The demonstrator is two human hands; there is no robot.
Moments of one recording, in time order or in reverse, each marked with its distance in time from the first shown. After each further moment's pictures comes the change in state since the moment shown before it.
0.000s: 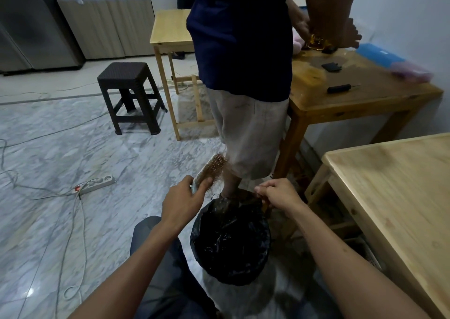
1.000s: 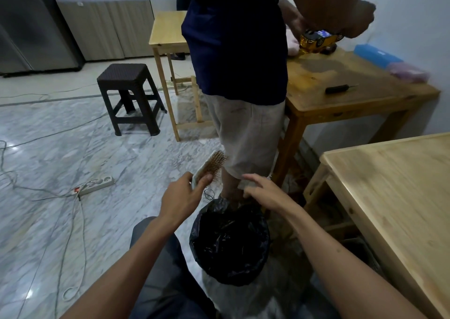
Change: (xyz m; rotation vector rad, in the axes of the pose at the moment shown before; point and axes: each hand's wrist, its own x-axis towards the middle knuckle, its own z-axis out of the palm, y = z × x) left_hand 0.005 0.011 -0.009 0.036 -0.027 0.036; right_hand -0.005 -0.019 0.010 -0.170 -0.197 -0.146
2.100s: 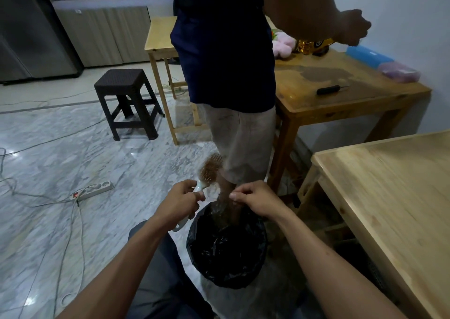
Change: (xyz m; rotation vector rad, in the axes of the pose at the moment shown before) left_hand 0.000 0.007 0.003 -0.506 -0.335 -0.272; right_hand 0.005 0.021 0.010 0.103 0.023 -0.172
